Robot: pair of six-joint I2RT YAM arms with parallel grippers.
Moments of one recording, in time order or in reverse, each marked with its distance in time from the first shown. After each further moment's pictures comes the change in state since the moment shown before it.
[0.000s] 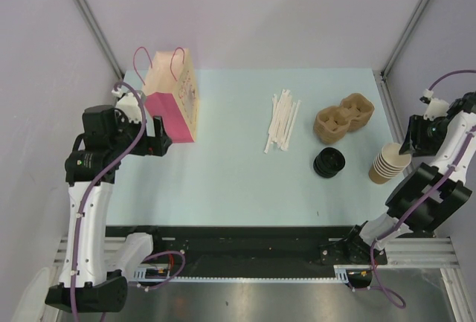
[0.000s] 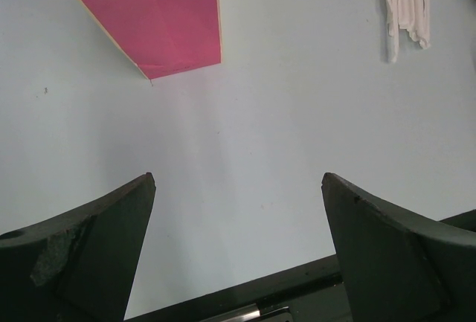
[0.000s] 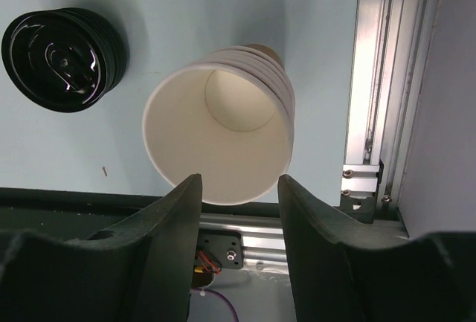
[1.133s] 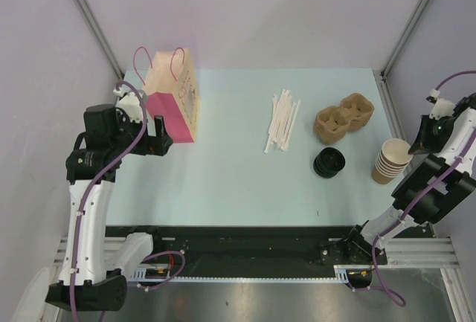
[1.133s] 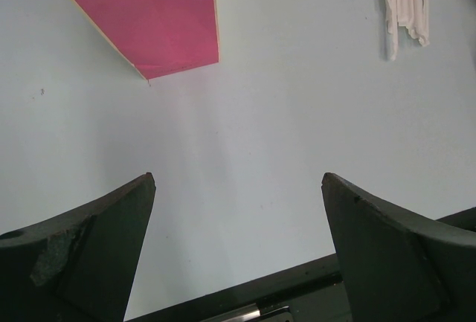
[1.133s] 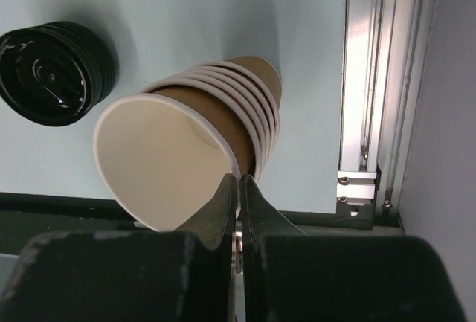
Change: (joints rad) left arm -0.008 0.008 0.000 0.002 0.002 0.002; right arm -0.025 0.098 0.035 0.009 -0.003 0.005
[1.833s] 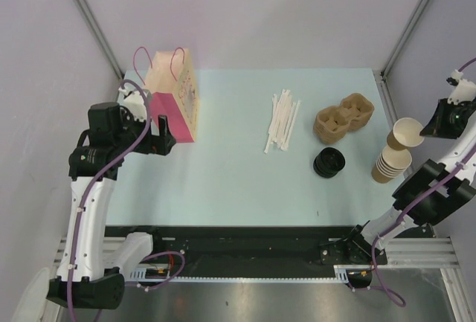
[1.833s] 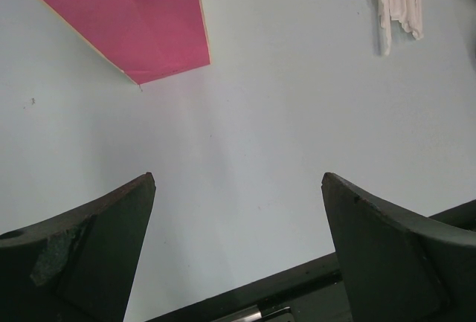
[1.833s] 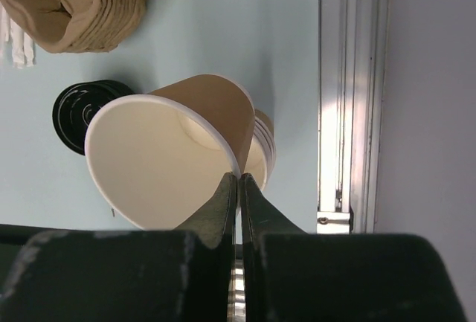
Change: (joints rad) left arm -0.034 0.019 0.000 0.011 0.001 0.008; right arm -0.063 -0.004 0.210 -0.021 -0.160 -0.026
